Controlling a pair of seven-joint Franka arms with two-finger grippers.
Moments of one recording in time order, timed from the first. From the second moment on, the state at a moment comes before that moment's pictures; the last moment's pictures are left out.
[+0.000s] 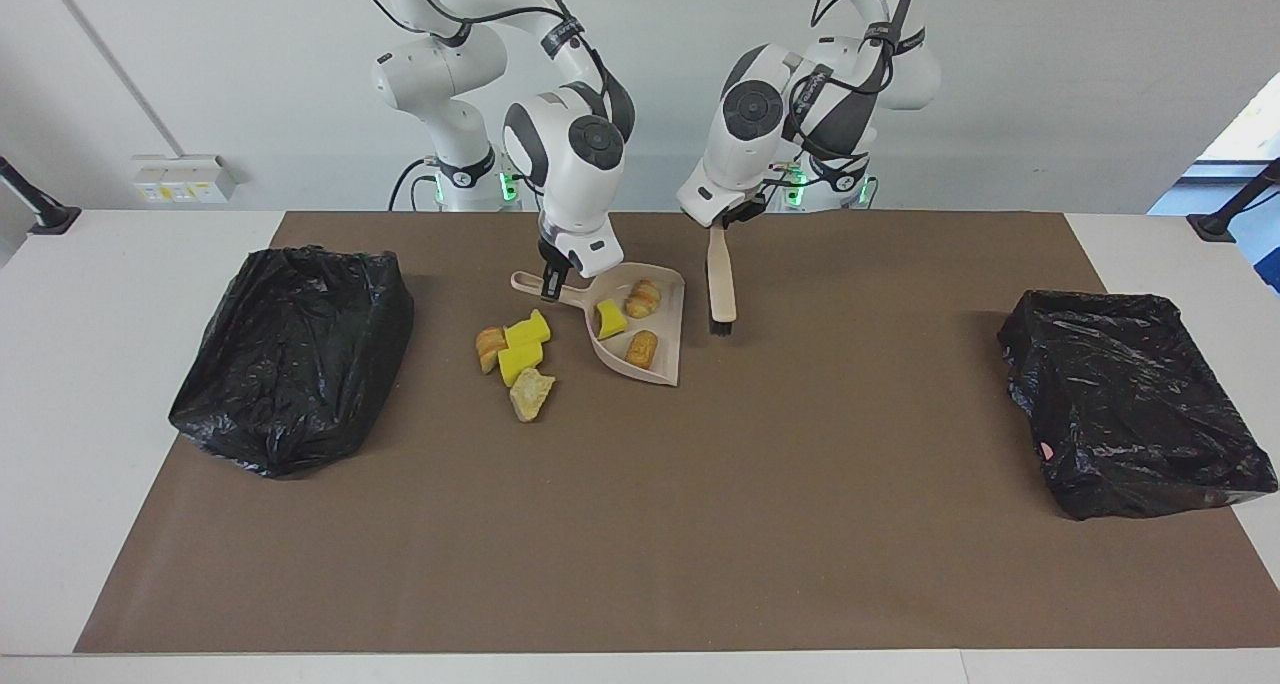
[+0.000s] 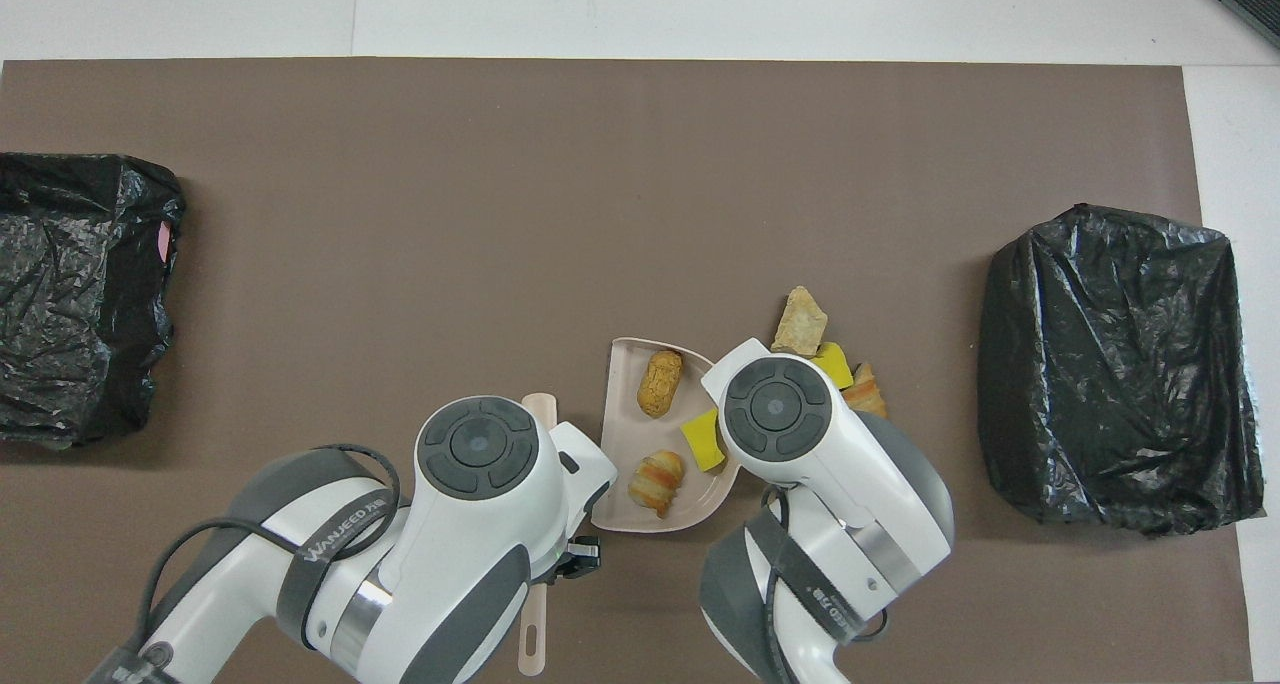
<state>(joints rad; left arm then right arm) -0.40 -0.09 -0.32 -2.17 -0.24 1.76 -0.57 0.55 0.05 -0.01 -2.12 -0.18 1.94 -0.79</state>
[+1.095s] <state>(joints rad) -0.41 -0.28 -0.66 -2.48 -0.36 2.04 -0.78 0.20 -0.01 -0.02 -1.86 -0.13 1.71 -1.09</state>
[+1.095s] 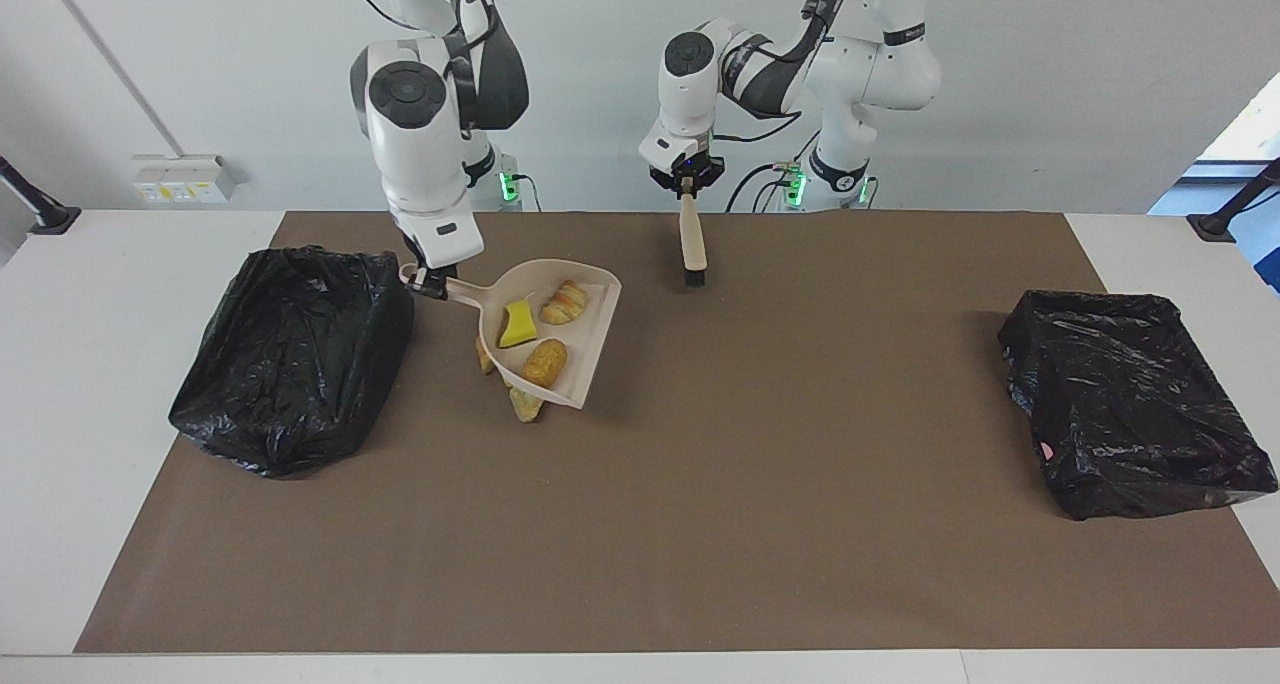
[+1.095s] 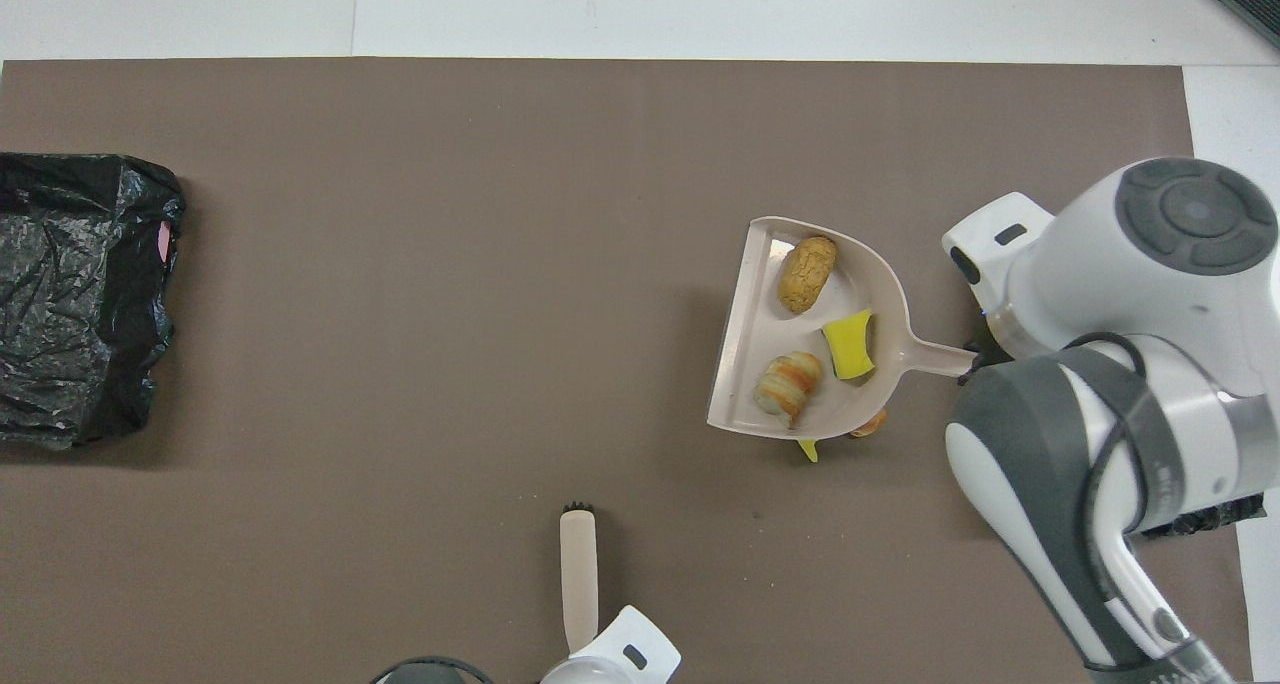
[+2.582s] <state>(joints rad) -0.31 -0.17 -0.65 -2.37 -0.38 2.08 -0.66 -0.36 0.09 -0.04 -1.68 -0.47 1.83 -1.73</state>
